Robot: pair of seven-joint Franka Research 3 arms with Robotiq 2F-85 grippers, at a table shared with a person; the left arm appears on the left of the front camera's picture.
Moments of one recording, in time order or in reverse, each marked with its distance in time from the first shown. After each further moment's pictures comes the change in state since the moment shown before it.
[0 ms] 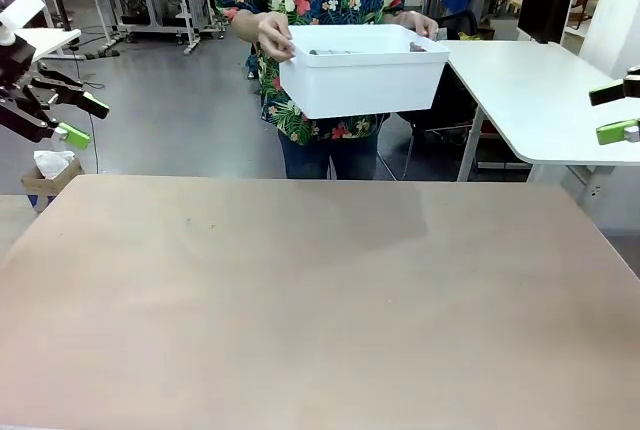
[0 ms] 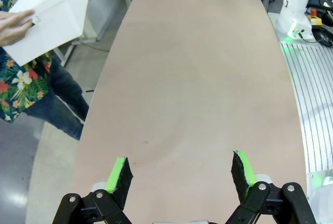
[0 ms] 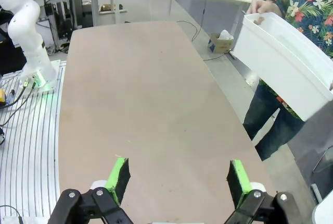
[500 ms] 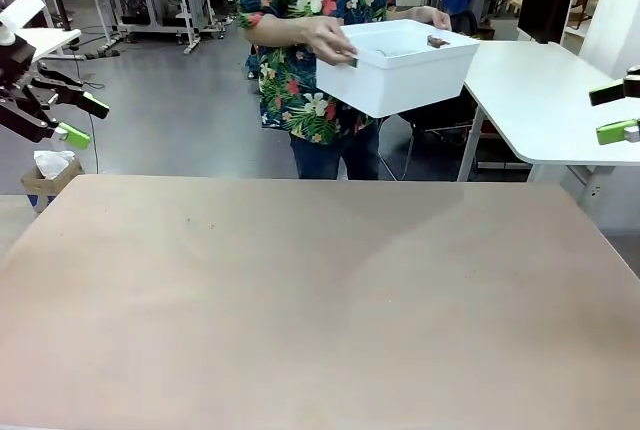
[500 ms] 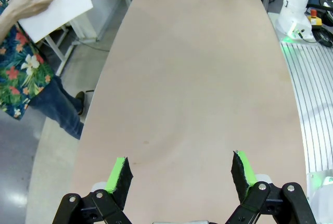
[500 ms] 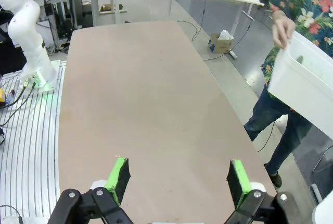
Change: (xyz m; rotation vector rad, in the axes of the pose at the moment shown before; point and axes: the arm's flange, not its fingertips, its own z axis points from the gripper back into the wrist) left arm 0.000 0.000 0.000 0.000 0.000 0.000; right arm 0.000 0.000 0.000 0.000 0.000 0.000
